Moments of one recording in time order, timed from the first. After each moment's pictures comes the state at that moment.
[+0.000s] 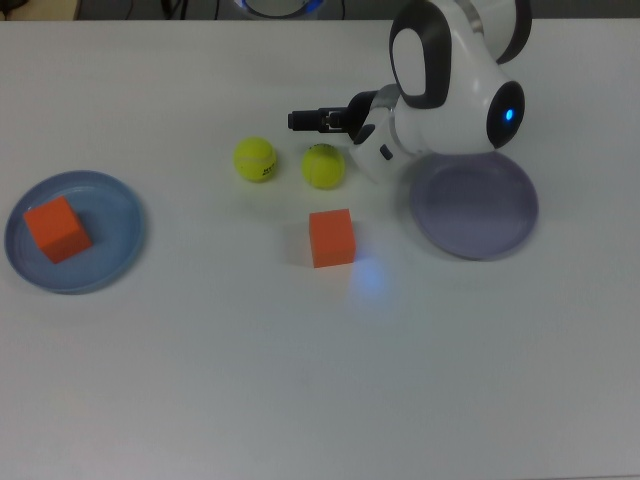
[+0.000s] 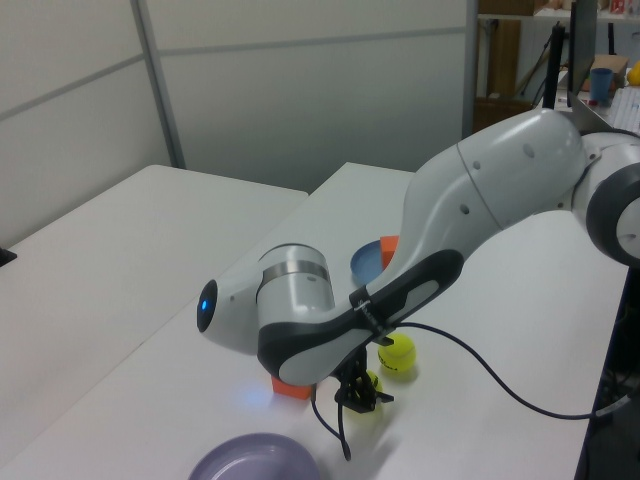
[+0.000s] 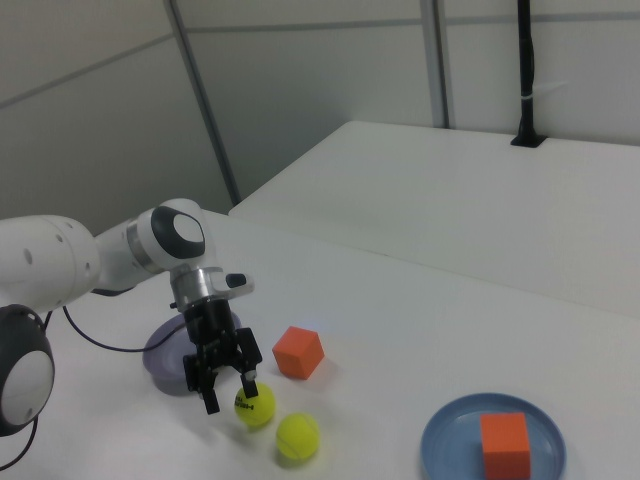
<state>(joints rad) 0.18 0.51 0.33 -1.60 -0.53 1.32 0.30</state>
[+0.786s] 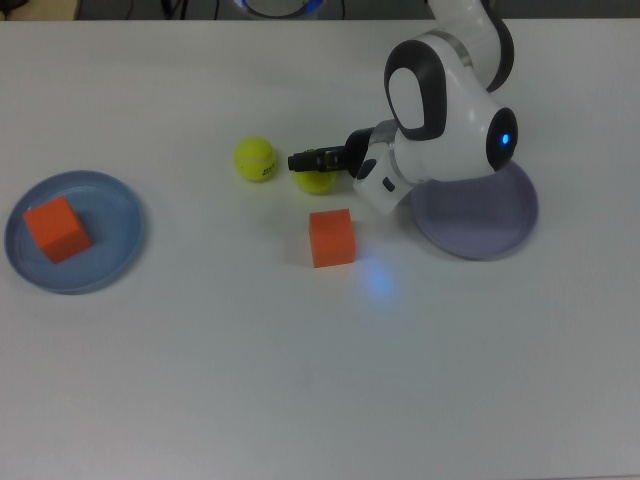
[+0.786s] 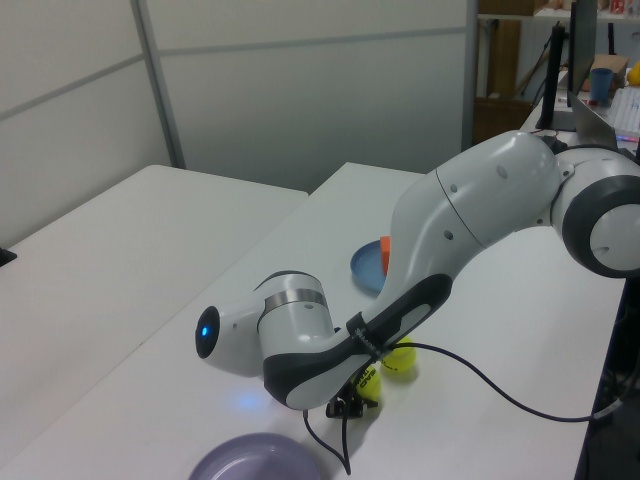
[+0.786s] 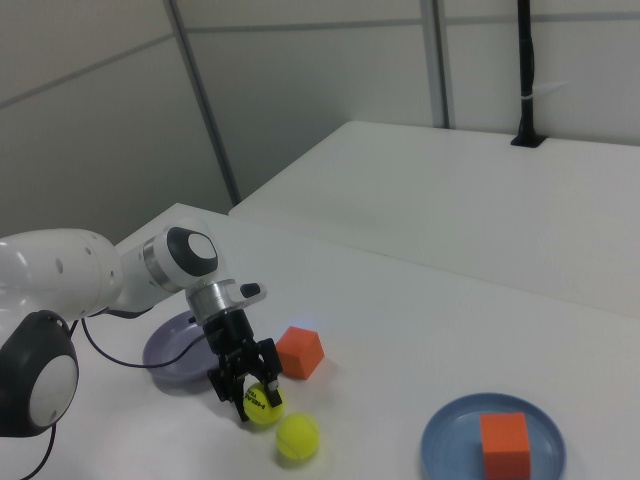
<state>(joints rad) 0.17 0.59 0.33 -1.60 -0.63 1.46 0.30</state>
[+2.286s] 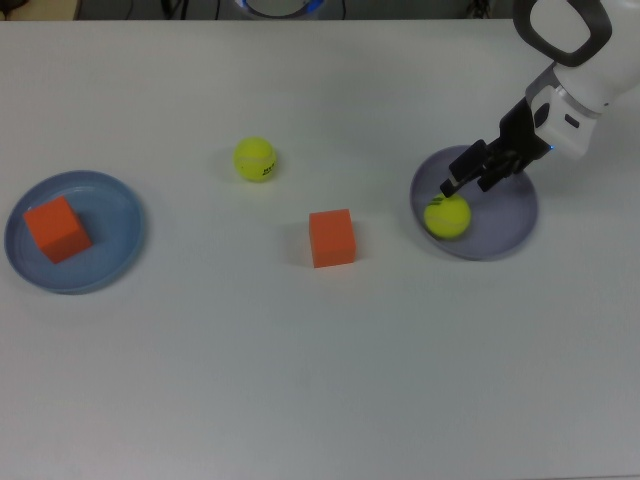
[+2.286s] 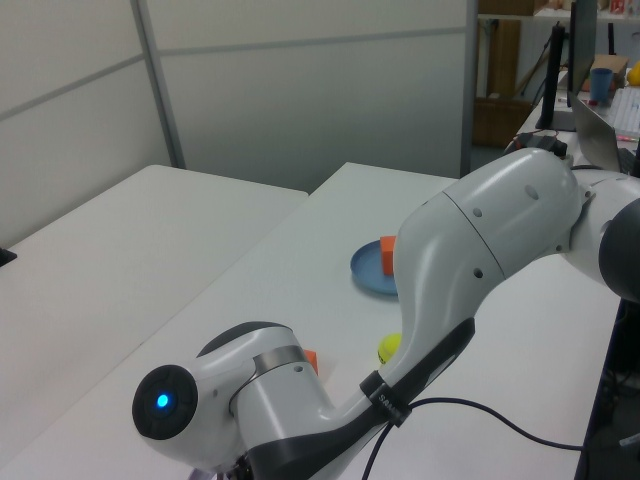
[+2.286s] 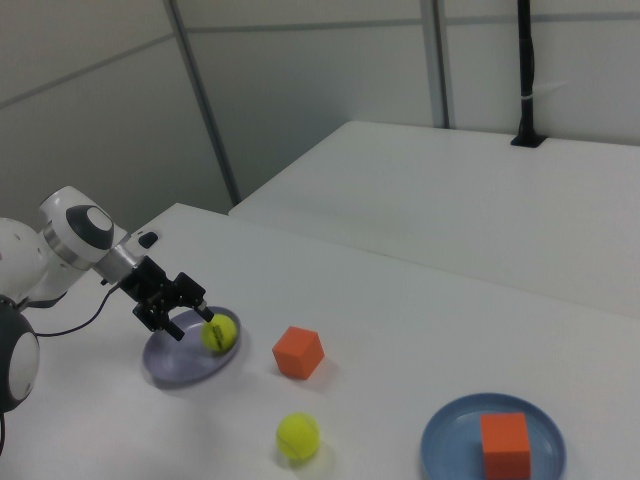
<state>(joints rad) 0.36 0.58 0.44 -1.52 -0.77 1.79 0.51</state>
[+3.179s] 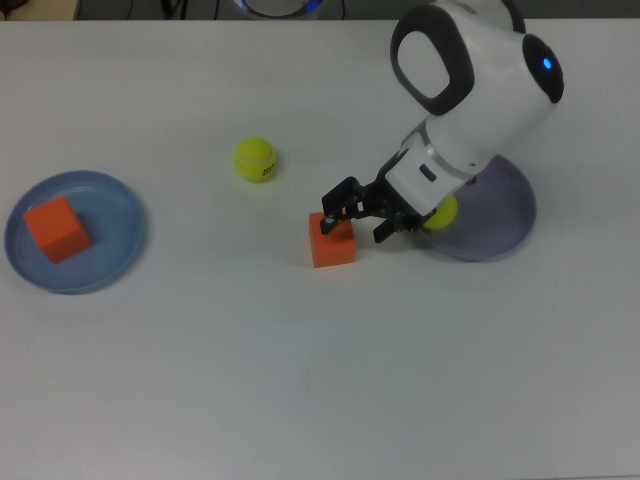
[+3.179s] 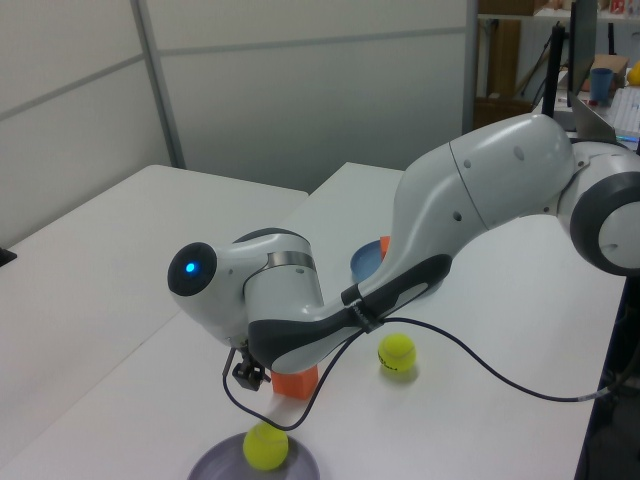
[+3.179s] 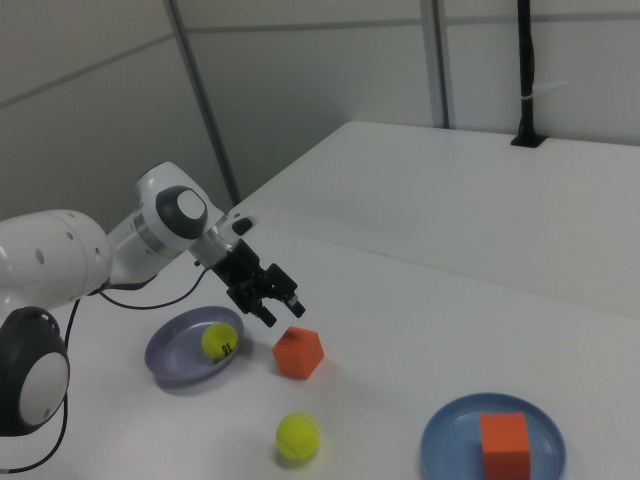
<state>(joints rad) 0.19 0.57 0.31 -1.48 -0.74 1.86 0.54</state>
